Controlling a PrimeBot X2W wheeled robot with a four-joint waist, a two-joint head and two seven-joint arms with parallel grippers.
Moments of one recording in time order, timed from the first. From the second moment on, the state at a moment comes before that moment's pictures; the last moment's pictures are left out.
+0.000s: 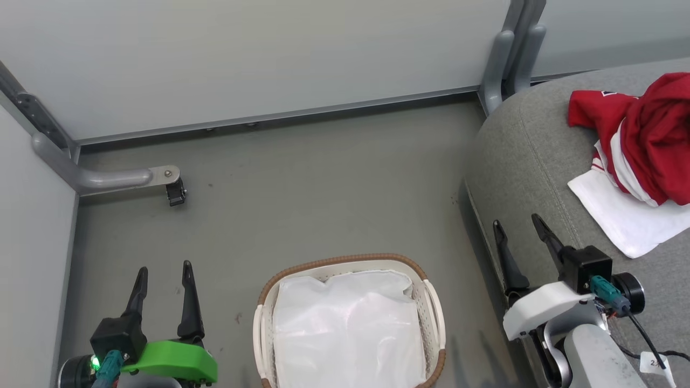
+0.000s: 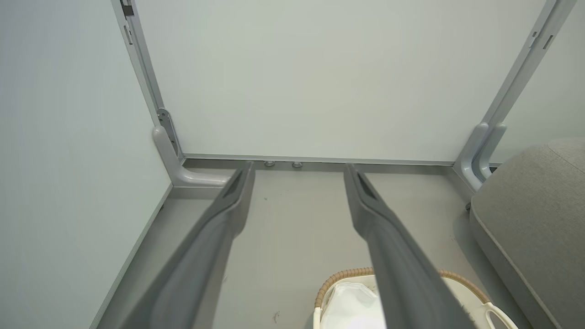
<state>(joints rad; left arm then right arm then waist) -0.04 0.05 -0.01 0.27 -0.19 -0.05 -0.26 -0.23 -0.05 0.06 0.37 0.12 0.13 -0.26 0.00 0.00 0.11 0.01</state>
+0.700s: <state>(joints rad) 0.03 0.04 0.00 0.33 -0.28 -0.08 -0.24 -0.12 -0.04 0.07 0.42 0.18 0.13 -0.25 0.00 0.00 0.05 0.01</state>
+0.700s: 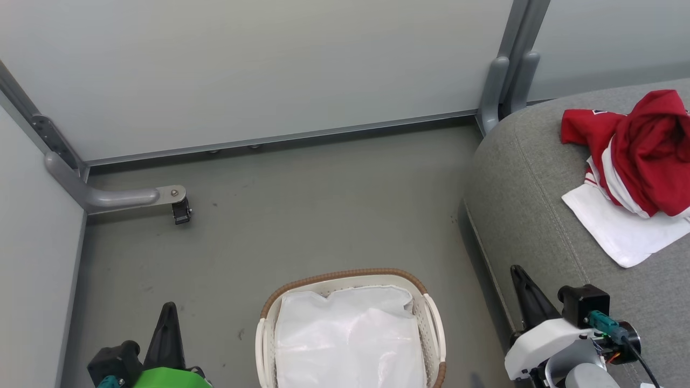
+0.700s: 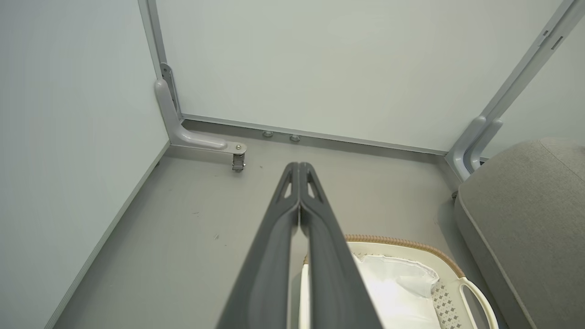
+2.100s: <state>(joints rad) -0.02 0.04 0.06 0.29 -0.94 -0.10 -0.07 -0.12 -0.05 -0.02 0.33 0.89 0.13 -0.07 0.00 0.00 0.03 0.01</state>
